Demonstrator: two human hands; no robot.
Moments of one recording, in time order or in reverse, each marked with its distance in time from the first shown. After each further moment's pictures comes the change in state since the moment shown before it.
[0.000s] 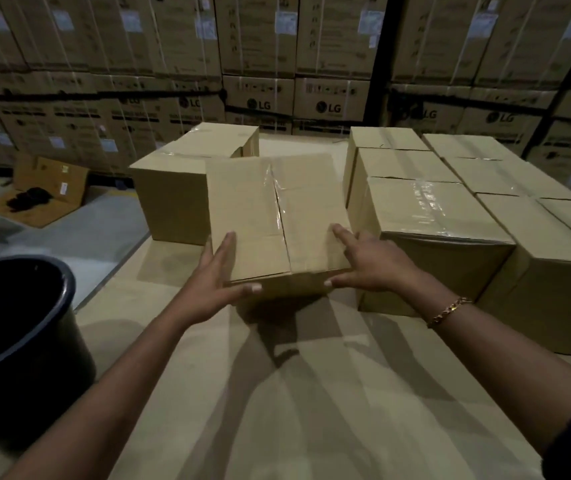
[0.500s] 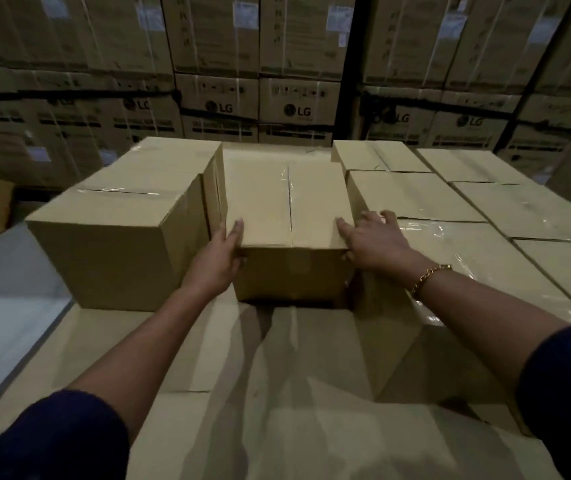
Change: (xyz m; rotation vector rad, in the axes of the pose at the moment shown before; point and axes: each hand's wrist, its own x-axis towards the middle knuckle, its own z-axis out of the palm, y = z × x) left_hand 0.320 -0.037 0.023 0.333 0.098 0.153; right_hand 0.251 0.085 -0.011 -0.385 0.041 0.108
